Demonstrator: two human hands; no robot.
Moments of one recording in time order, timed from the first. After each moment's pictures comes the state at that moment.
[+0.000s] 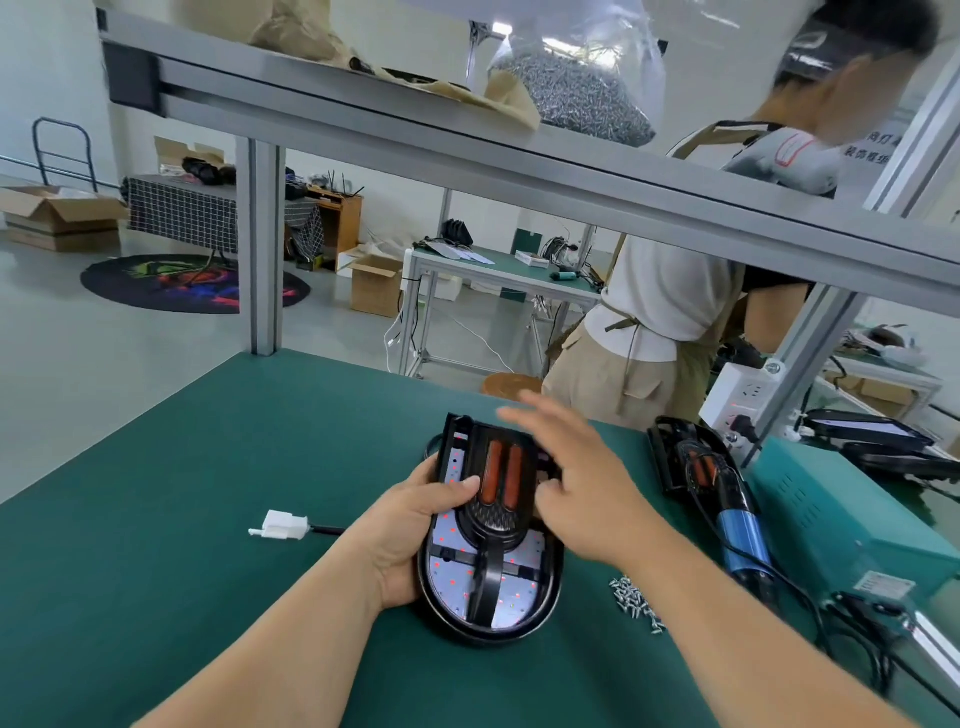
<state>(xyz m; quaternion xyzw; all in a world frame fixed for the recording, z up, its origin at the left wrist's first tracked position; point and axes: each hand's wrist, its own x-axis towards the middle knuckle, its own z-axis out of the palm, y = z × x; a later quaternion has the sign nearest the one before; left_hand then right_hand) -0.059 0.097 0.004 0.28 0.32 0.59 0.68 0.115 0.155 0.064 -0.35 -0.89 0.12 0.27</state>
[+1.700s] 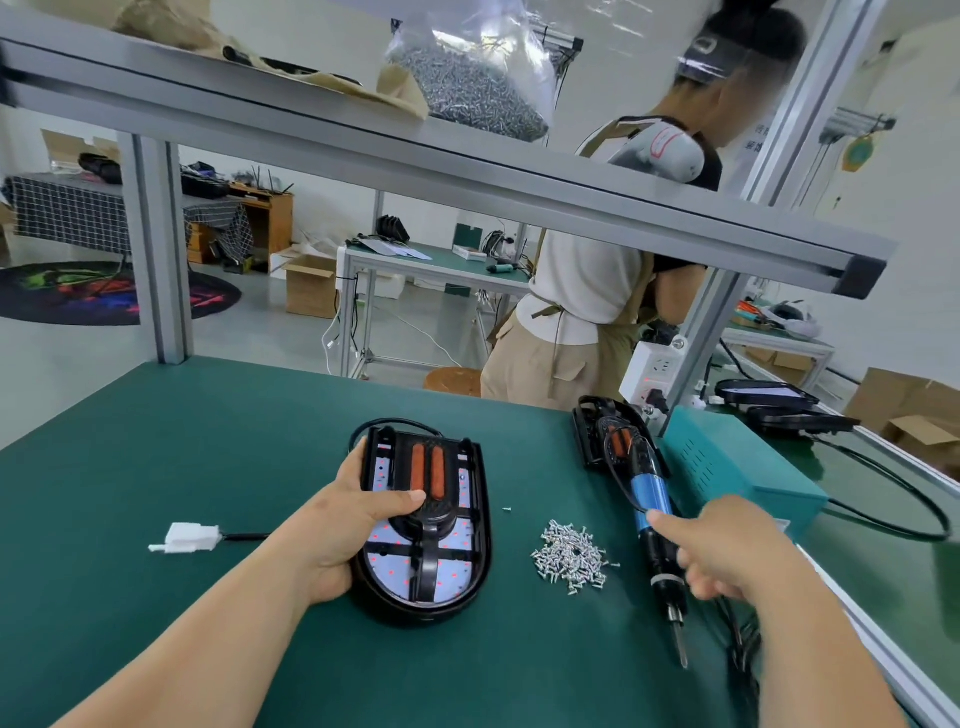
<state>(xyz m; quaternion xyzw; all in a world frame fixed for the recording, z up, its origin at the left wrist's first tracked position) -0.044 0.101 0.008 0.36 0.45 0.55 0.60 0.291 0.144 0.060 -0.77 -0.54 0.27 0.22</state>
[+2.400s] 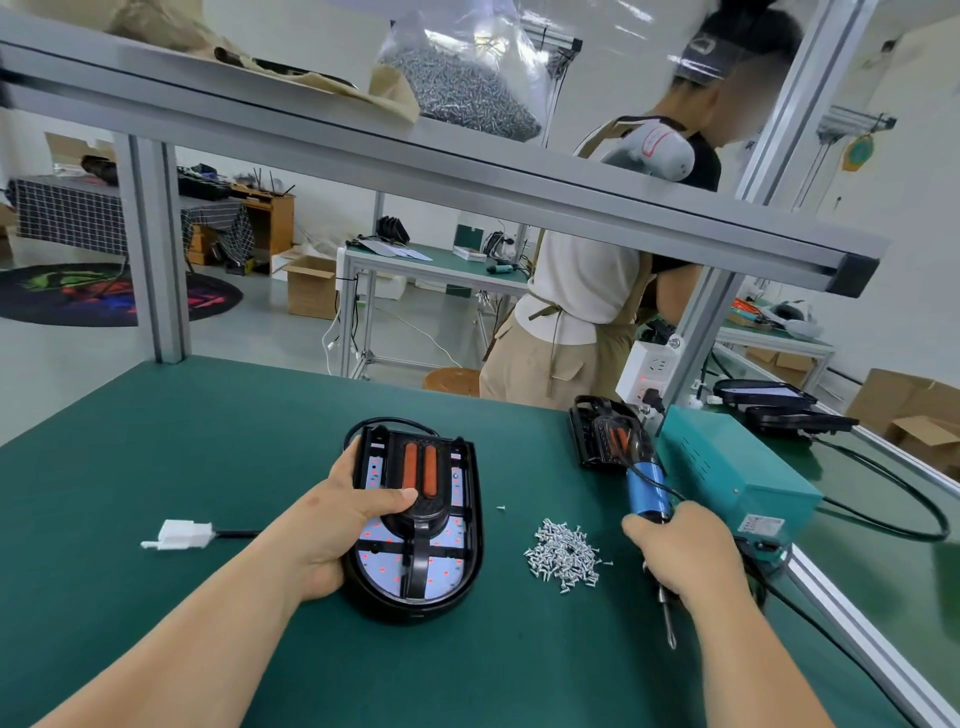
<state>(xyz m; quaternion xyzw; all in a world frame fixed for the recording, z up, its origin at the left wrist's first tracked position) -0.045 0.100 0.010 0.35 0.49 0.54 0.60 0.268 0.146 0.029 -0.78 -0.54 0.15 0.27</state>
